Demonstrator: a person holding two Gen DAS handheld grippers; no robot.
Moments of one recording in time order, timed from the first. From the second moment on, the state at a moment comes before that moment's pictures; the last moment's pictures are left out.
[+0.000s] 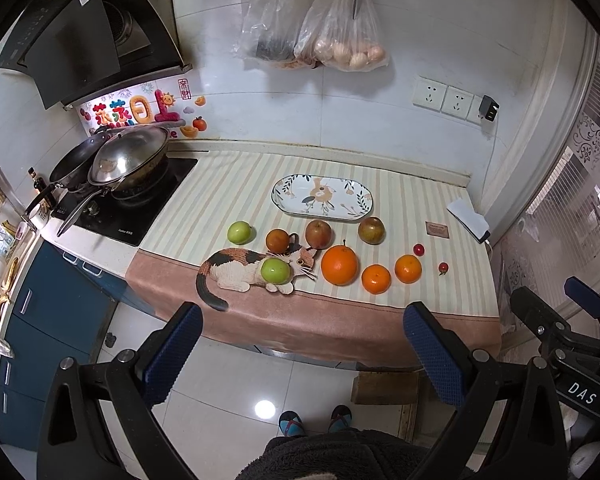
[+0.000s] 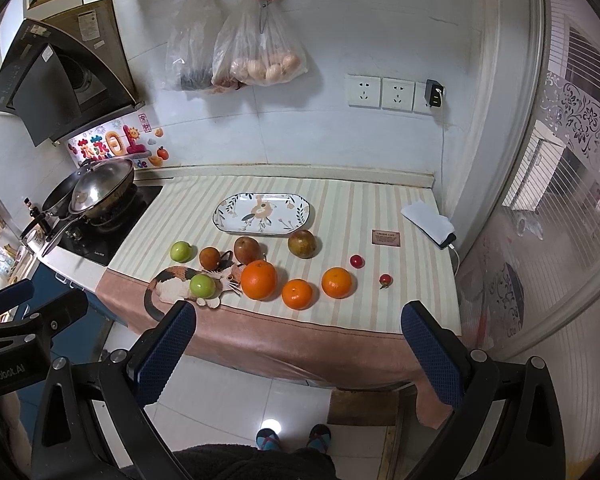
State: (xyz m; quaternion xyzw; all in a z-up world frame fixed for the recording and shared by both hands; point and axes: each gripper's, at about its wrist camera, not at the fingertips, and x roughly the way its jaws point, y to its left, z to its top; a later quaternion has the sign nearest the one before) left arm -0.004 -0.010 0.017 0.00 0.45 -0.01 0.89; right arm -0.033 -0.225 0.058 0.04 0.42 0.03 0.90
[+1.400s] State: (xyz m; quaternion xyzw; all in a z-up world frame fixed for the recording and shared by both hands) left arm 0.187 0.082 -0.209 -0.13 0.64 0.10 0.75; right arm 0.197 -0.186 -0.214 0.15 0.63 0.12 0.75
